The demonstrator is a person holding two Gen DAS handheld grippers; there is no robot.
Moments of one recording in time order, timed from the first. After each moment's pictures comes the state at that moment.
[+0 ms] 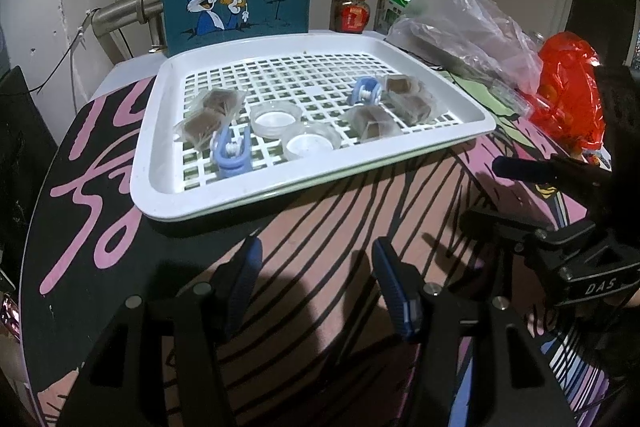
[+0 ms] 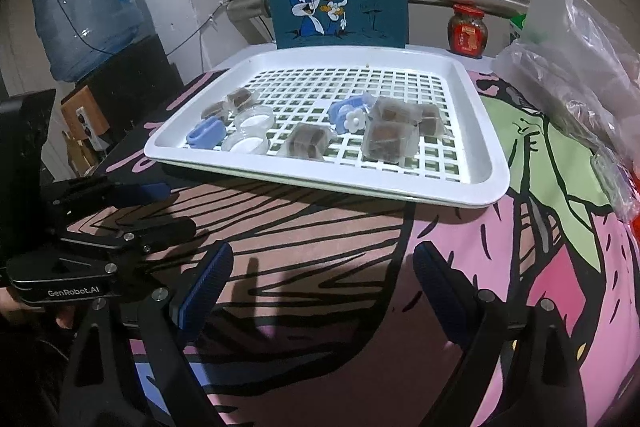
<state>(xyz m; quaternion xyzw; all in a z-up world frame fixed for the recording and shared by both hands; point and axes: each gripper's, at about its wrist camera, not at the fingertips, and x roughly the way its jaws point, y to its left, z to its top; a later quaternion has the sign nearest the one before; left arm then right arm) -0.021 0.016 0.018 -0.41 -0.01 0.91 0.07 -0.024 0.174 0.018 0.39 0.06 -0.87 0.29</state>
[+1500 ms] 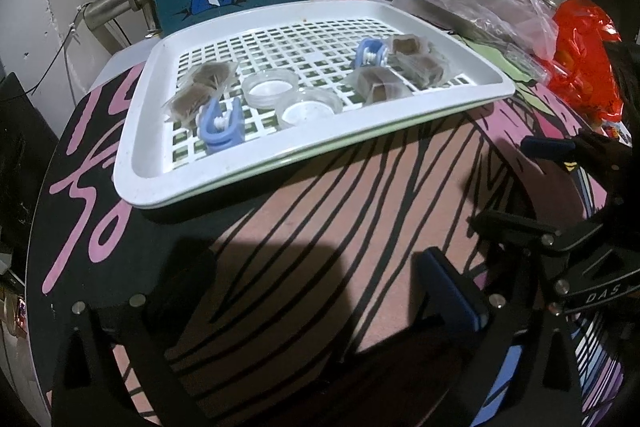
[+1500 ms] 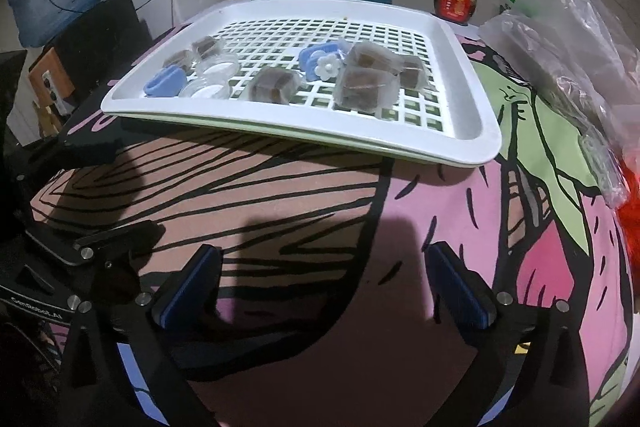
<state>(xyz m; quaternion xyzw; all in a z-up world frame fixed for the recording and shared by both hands) -0.032 0.027 0.003 -0.45 0.03 0.89 0.05 -0.032 0.173 -0.004 0.44 0.11 -0.86 0.24</state>
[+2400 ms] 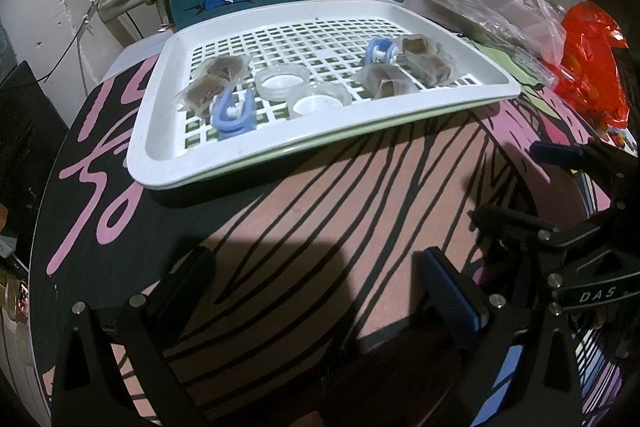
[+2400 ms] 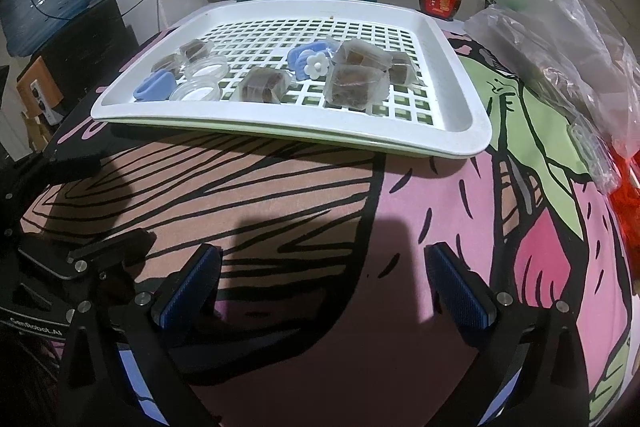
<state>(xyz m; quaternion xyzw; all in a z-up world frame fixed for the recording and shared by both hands) -0.023 0.025 0.004 -0.45 0.02 0.89 0.03 -0.028 0.172 -0.002 0.44 0.10 -0.86 0.21</state>
